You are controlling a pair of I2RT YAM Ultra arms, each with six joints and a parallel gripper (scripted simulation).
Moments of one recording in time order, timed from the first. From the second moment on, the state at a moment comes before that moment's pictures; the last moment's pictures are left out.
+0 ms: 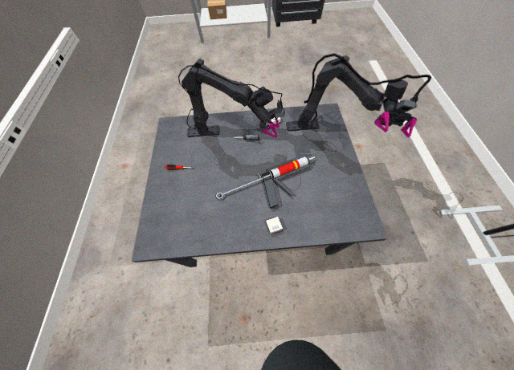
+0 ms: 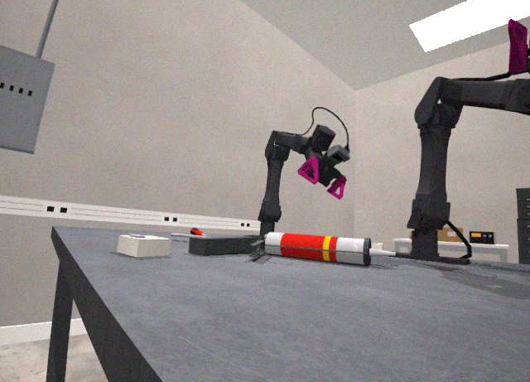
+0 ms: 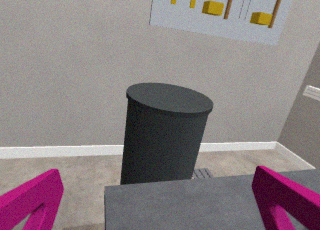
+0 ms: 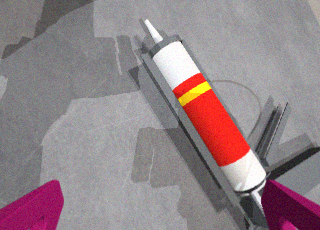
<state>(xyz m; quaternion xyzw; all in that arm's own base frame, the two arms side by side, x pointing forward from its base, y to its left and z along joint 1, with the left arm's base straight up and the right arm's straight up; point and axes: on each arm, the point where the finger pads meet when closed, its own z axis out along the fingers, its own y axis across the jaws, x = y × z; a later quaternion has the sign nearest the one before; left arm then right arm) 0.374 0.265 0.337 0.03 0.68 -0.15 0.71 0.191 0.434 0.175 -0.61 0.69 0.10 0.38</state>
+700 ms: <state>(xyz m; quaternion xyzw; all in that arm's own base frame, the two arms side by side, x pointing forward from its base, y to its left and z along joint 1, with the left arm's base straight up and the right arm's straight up) 0.374 0.266 0.337 0.03 0.69 -0.15 0.71 0.190 0.436 0.175 -0.61 0.69 0.10 0.38</state>
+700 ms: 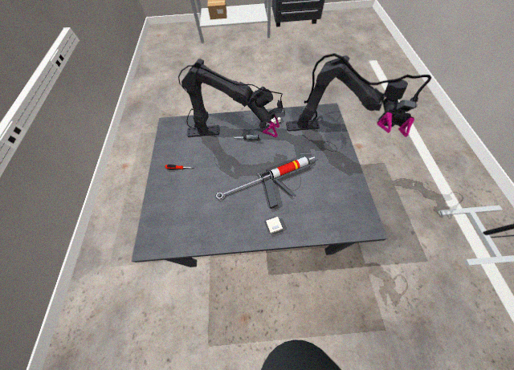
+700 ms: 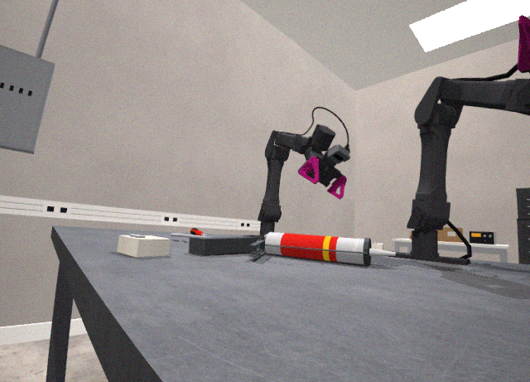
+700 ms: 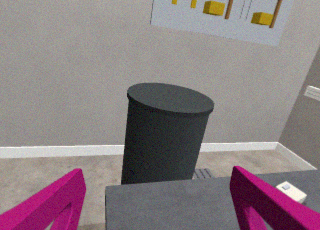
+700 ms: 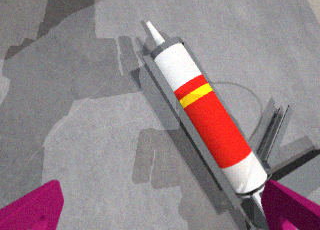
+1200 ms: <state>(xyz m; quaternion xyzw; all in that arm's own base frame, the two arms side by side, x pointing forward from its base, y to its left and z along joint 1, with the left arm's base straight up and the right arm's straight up) 0.378 0.298 0.314 -0.04 0.71 -0.07 0.70 0.229 0.401 0.184 -0.63 0.66 0.17 0.37</state>
